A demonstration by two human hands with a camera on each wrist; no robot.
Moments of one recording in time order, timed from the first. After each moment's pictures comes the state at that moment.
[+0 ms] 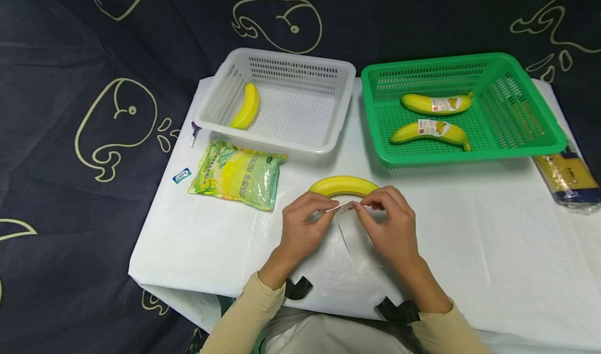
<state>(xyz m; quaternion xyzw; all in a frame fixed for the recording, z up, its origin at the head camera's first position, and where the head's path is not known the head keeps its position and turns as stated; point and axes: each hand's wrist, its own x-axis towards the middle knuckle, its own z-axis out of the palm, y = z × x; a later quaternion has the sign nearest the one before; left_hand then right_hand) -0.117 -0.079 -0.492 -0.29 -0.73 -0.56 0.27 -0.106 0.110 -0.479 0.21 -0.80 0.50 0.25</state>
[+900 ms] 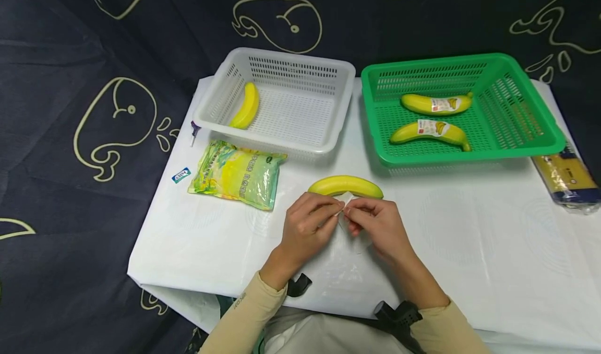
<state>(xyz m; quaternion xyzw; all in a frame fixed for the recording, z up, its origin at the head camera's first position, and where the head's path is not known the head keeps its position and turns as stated) -0.118 -0.078 -0.486 -0.35 -0.76 -0.42 0.35 -0.102 0.098 -0.469 0.03 -0.66 0.75 -0.08</state>
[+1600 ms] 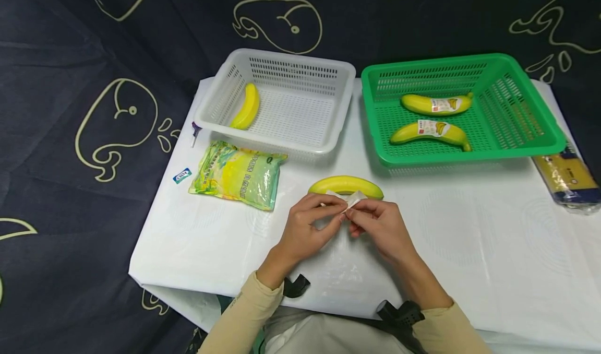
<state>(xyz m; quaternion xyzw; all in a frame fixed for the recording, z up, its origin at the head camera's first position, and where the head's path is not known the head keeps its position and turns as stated) -0.116 -0.084 -0.487 -0.35 -0.77 -0.49 0.22 -0.101 0.103 -0.472 0.02 -0.67 0.73 -0.10</state>
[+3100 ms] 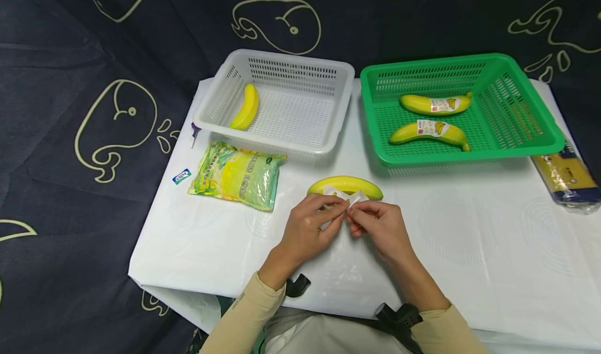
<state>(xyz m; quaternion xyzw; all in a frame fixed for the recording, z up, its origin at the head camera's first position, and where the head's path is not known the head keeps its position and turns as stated) -0.116 -0.081 -0.494 -0.35 -0.82 -0.38 0.25 -0.100 0.102 -0.481 -0.02 -0.66 0.74 -0.08</state>
